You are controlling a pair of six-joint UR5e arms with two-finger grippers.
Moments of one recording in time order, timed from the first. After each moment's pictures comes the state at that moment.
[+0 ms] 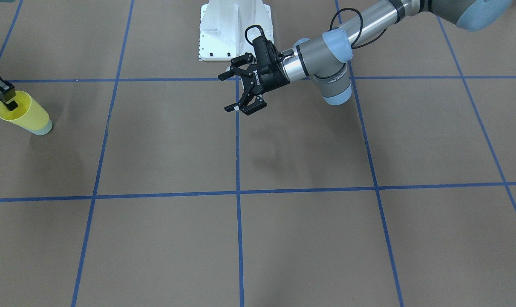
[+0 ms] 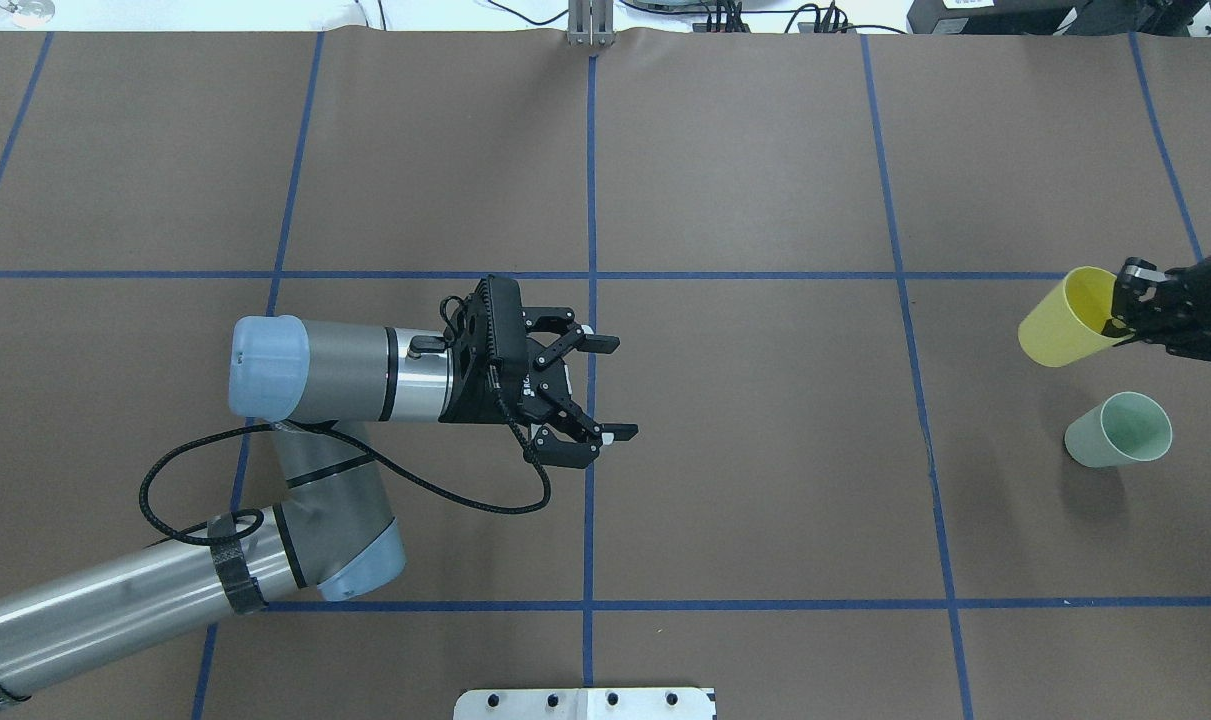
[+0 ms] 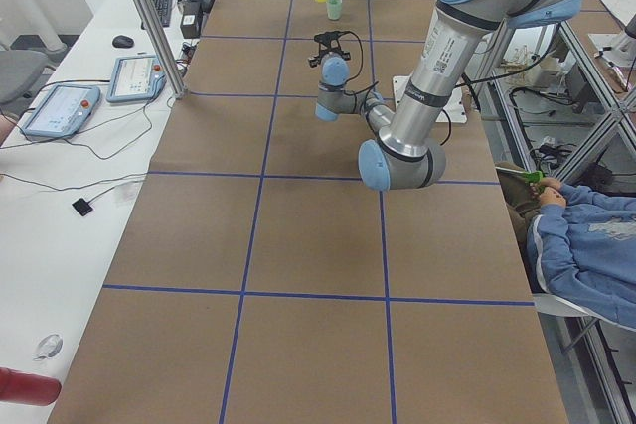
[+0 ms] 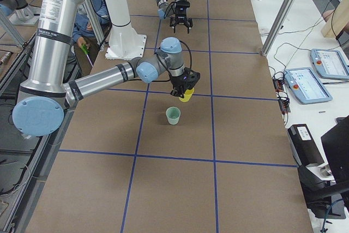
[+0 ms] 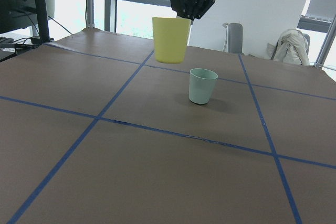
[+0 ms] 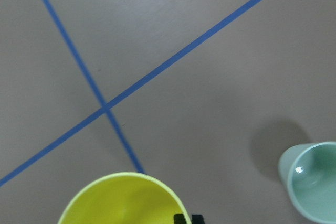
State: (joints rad) left arm -0.48 -2.19 -1.39 -3.07 -1.90 -0.33; right arm 1.00 -1.83 2.15 -1.31 2.02 1.27
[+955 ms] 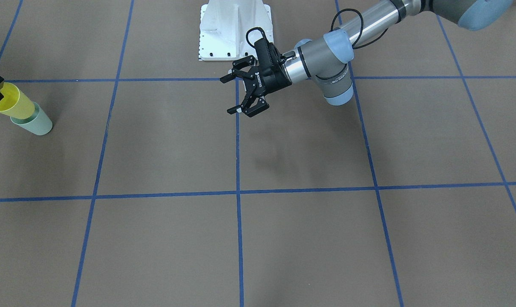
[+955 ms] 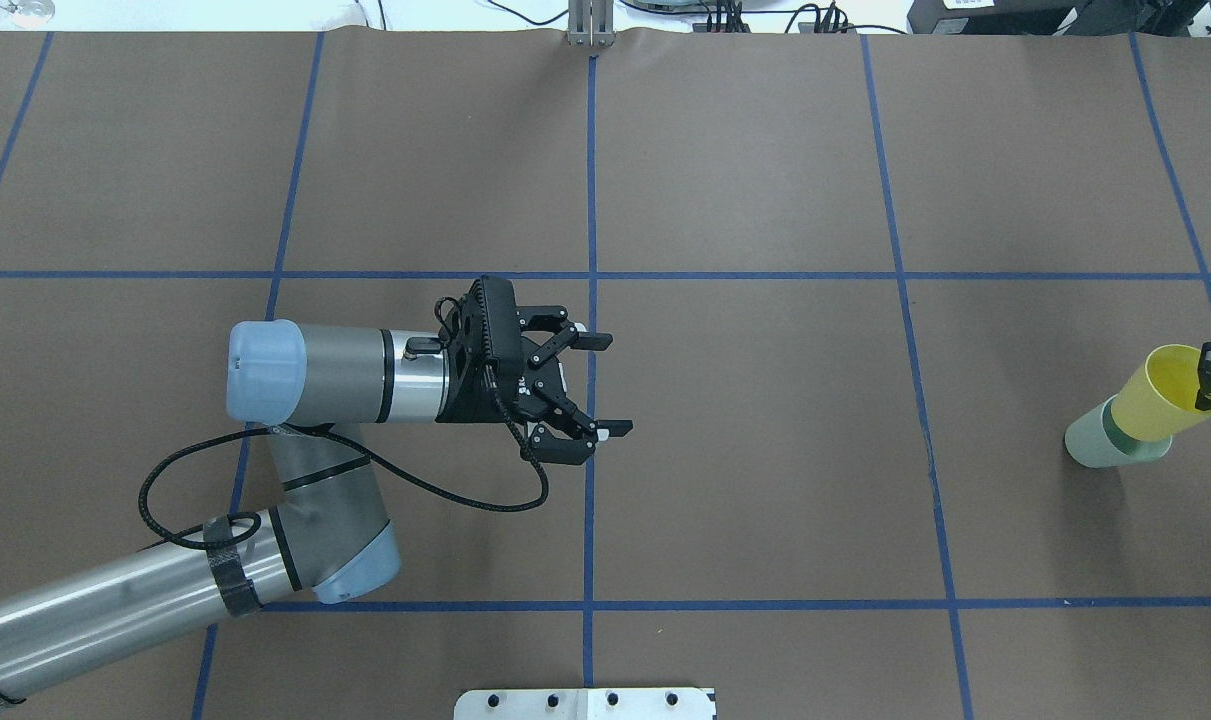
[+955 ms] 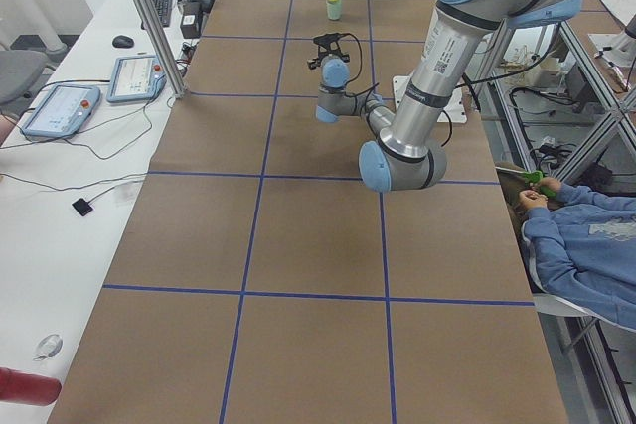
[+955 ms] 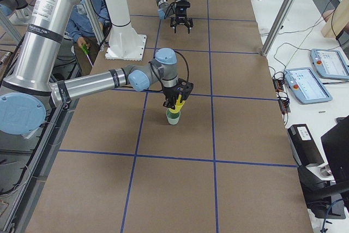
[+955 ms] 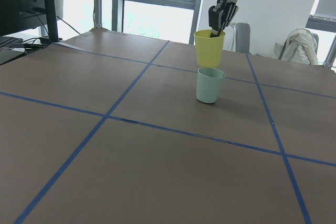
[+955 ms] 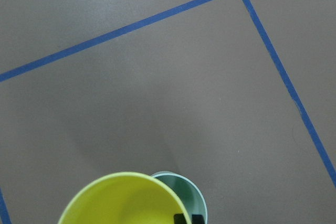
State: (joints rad) left arm -0.47 -2.18 -1.39 -3.07 -1.88 -0.33; right arm 1.01 -1.90 2.13 -1.31 2.06 1.15
